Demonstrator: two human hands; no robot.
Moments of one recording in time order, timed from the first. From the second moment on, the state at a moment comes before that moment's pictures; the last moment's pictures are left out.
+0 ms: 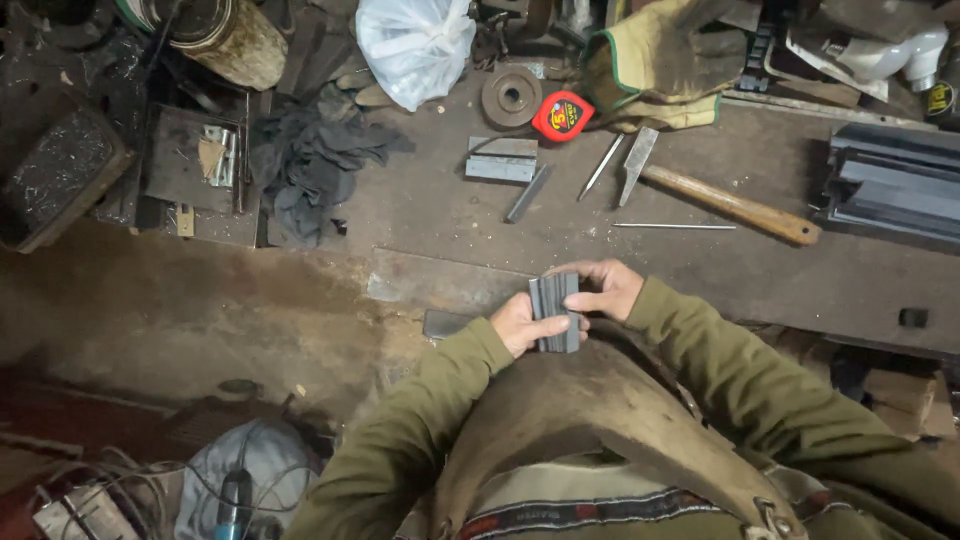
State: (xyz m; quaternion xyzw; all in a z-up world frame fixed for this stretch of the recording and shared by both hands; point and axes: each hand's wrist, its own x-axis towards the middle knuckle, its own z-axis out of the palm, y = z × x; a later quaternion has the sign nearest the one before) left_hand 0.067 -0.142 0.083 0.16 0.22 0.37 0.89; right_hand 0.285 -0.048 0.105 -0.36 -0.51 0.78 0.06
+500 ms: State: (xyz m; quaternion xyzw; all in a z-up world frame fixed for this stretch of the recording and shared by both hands) left_hand 0.103 -0.142 0.049 0.12 0.35 0.50 0.78; right_hand 0.230 -0.041 0.194 -0.23 -0.92 0.33 0.02
